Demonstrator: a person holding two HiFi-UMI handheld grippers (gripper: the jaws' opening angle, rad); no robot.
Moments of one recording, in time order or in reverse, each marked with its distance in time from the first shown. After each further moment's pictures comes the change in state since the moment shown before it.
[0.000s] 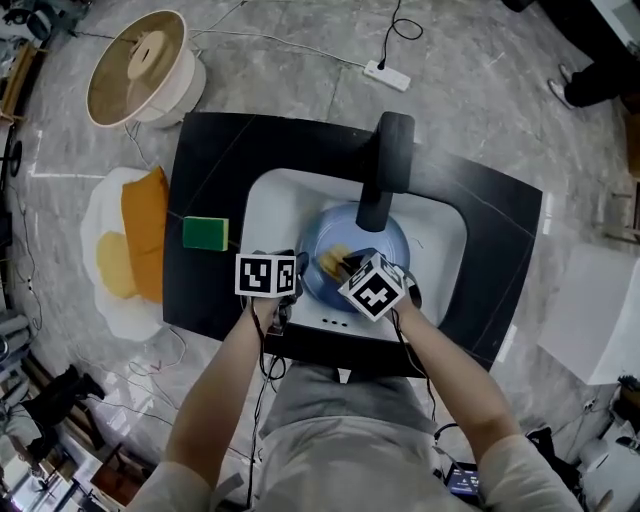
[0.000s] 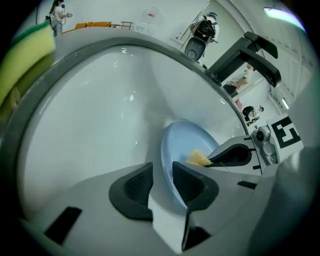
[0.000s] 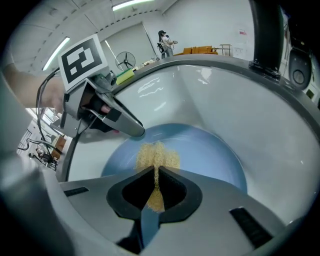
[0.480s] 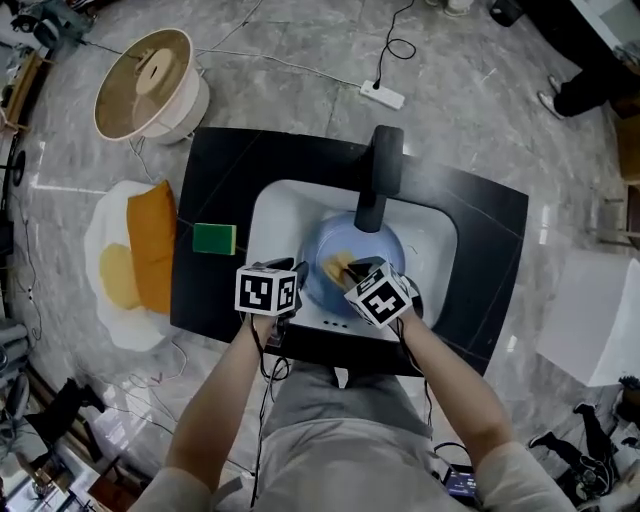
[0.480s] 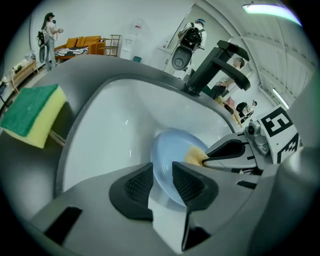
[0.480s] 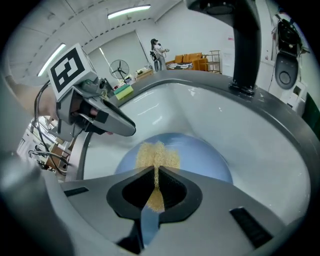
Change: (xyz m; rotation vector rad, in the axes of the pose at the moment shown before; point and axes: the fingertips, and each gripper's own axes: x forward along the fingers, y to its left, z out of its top) left arm -0.044 -0.022 0.012 0.117 -0.086 -0.007; right arm -0.037 0.002 0.007 0.078 -0.070 -0.069
